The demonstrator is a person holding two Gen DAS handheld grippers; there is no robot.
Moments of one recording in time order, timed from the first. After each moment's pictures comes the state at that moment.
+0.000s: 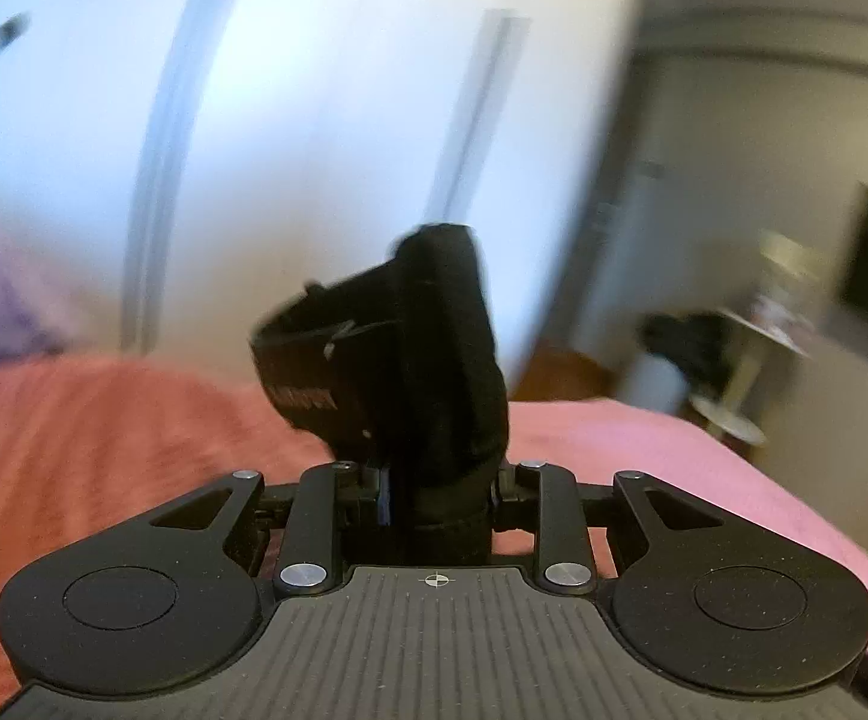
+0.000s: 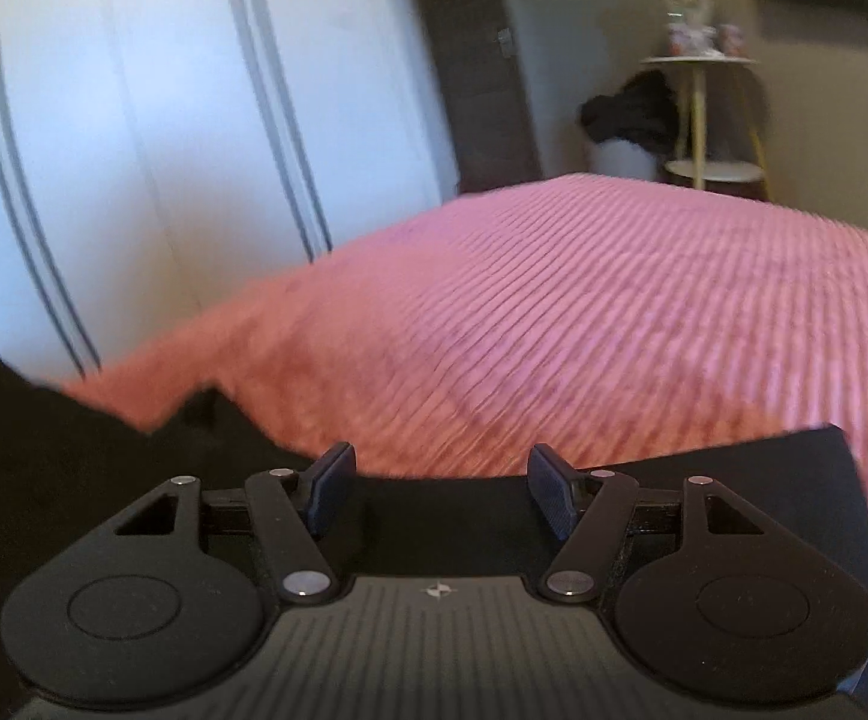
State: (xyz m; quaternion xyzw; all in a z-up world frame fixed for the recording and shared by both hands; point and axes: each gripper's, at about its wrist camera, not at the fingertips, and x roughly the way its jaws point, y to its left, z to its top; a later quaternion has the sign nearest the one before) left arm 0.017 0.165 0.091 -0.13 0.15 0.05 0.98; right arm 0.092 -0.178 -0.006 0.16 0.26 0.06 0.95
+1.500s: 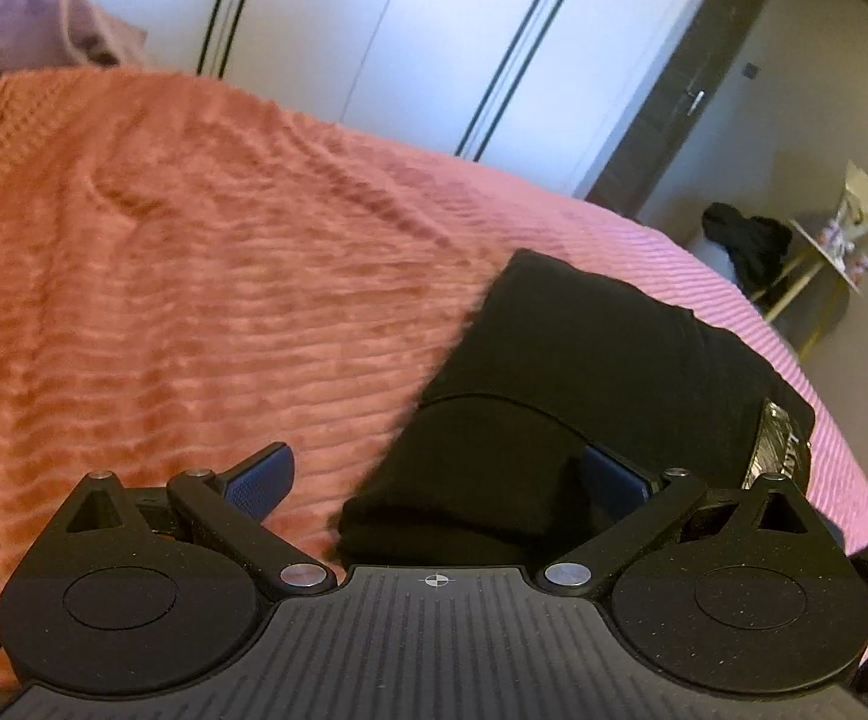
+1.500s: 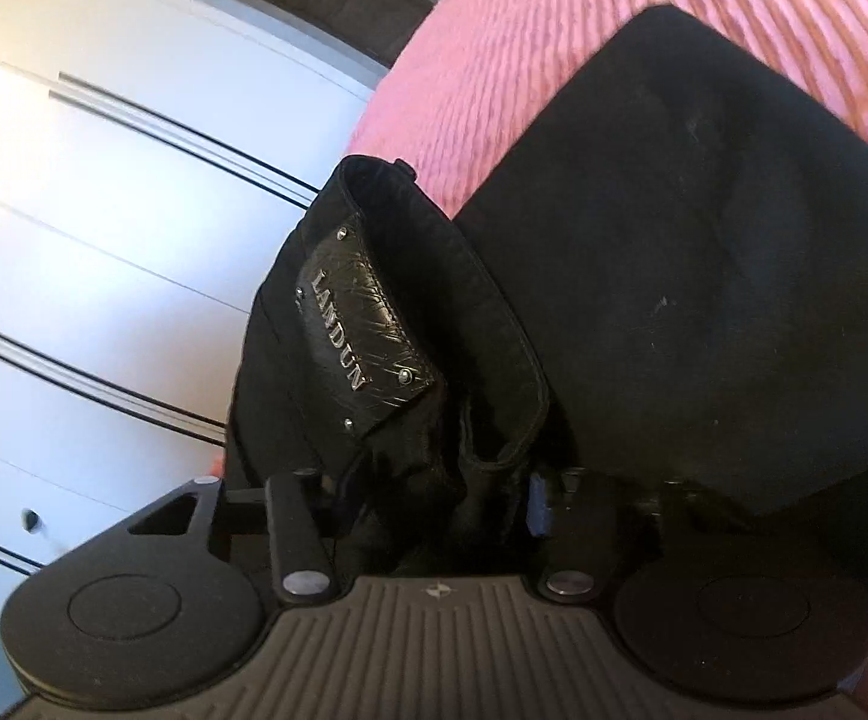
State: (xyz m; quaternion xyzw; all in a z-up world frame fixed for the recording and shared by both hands) left arm -0.006 0.099 -0.024 -0.26 0.31 0.12 0.91; right arm 0.015 -0.208 -0.045 0.48 0.38 0.10 0.79
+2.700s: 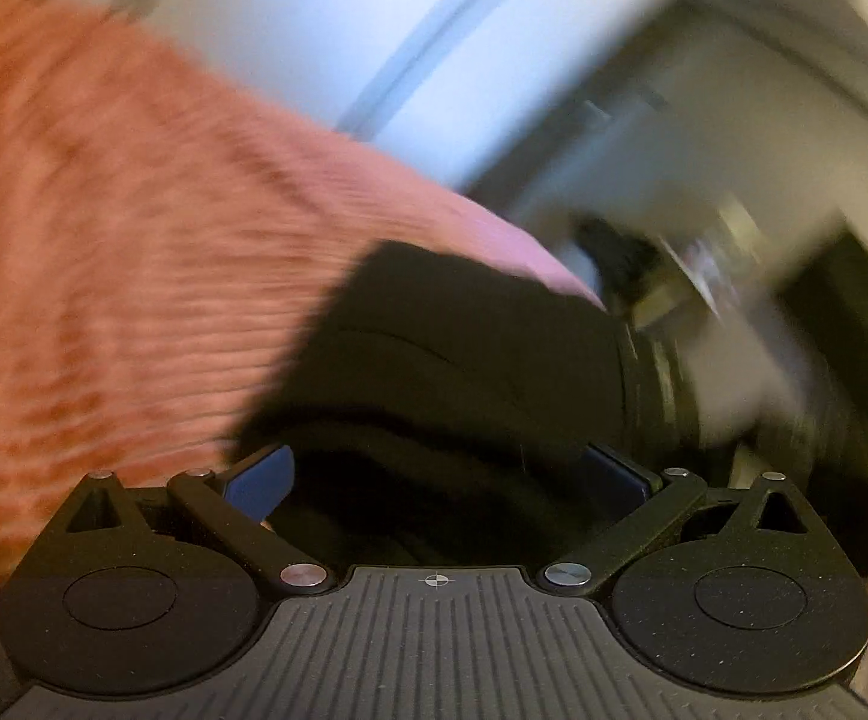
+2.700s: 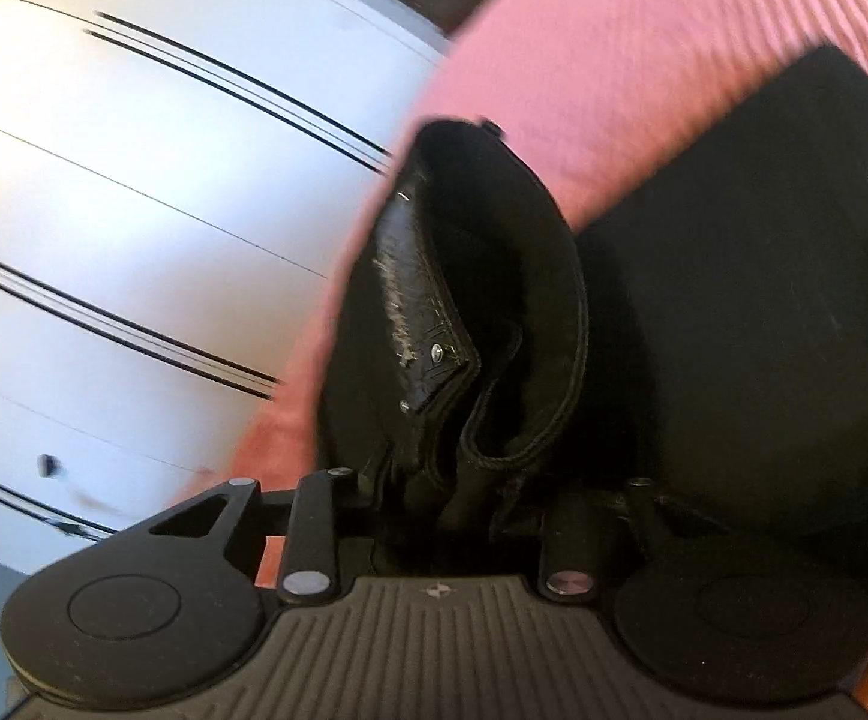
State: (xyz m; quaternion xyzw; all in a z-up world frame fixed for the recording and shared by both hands) left arm -0.043 0.094 -0.008 -0.31 0.29 -0.04 0.91; right arm 0.032 -0.171 0.035 0.44 0.38 0.18 0.79
